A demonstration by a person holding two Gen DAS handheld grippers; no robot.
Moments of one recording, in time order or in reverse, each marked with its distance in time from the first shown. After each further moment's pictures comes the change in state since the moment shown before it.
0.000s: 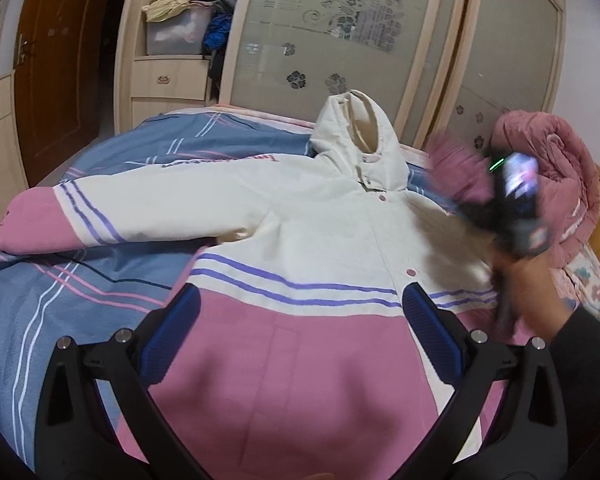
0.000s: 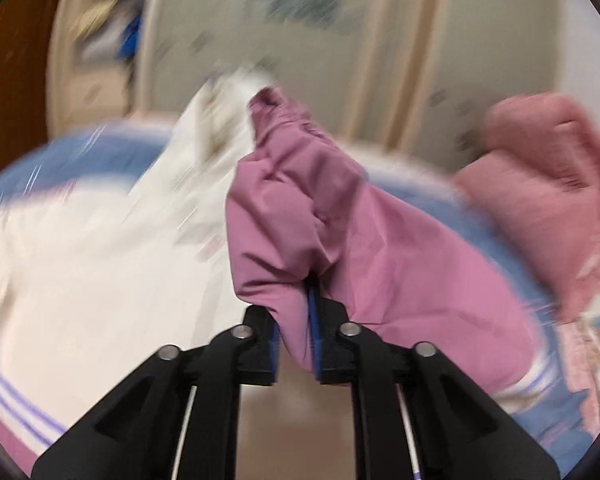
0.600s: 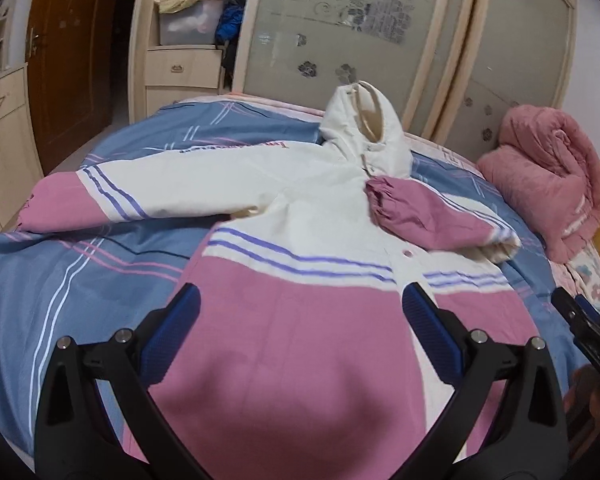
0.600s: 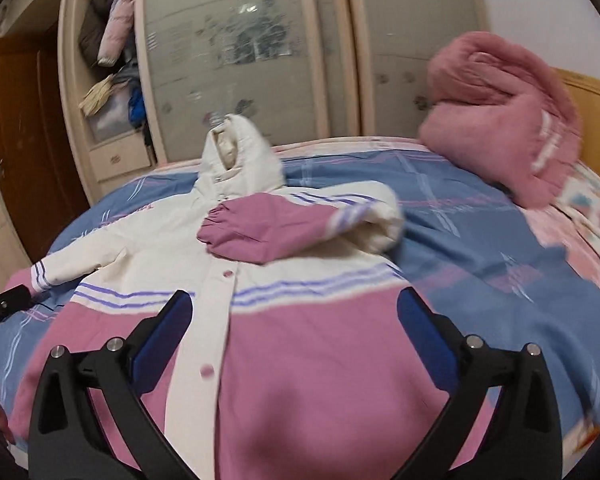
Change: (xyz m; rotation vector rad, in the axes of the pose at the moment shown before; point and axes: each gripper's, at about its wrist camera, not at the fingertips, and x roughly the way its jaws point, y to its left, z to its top) left arm -0.043 -0.015 -0.010 -0.004 0.058 0.038; right arm -0.254 -0.066 -0.135 0.312 -0.141 0.067
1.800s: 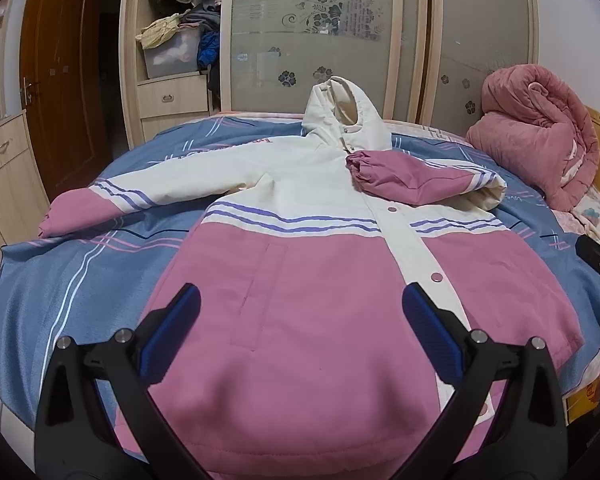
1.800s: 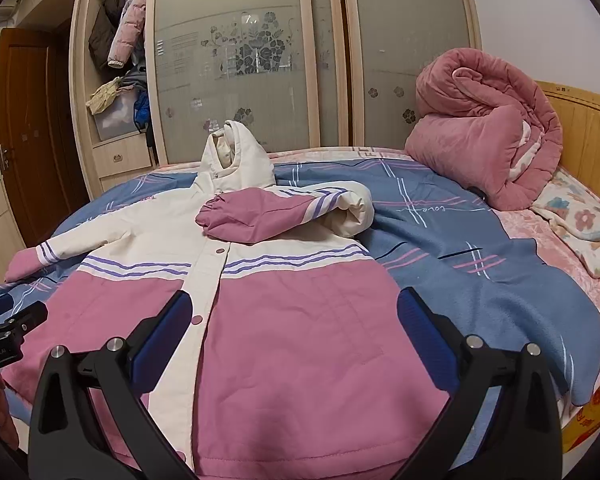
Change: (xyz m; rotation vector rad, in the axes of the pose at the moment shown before) left arm -0.033 -0.029 -0.071 0.155 -0.069 0.053; right arm -0.049 -0.012 -0.042 -0.042 -0.042 -0.022
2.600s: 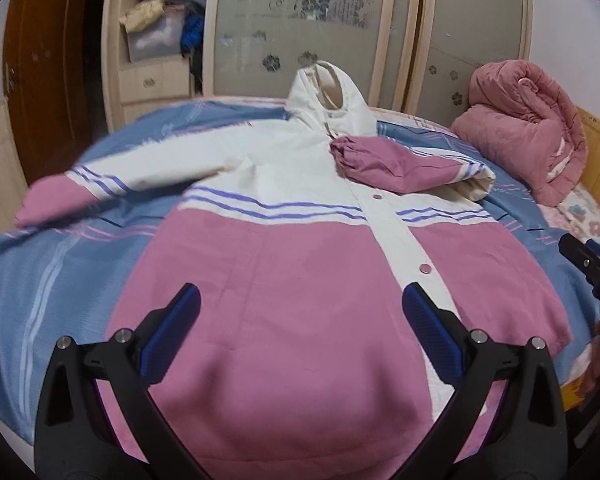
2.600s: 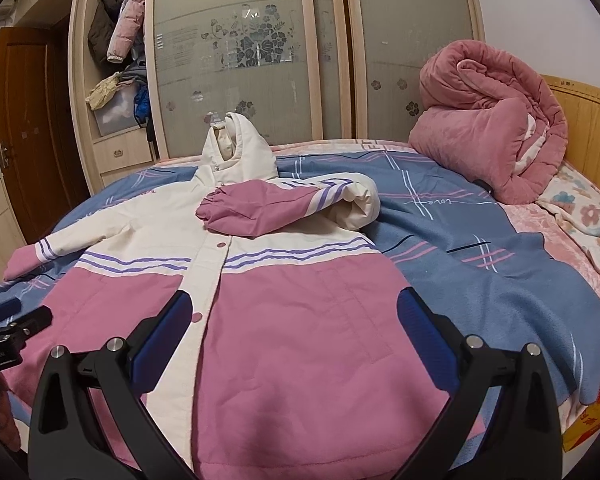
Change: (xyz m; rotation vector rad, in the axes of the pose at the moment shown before) left arm 0.018 0.003 0.001 -0.023 0.065 -0.097; right arm 0.015 0.000 -0.003 0.009 0.017 0.017
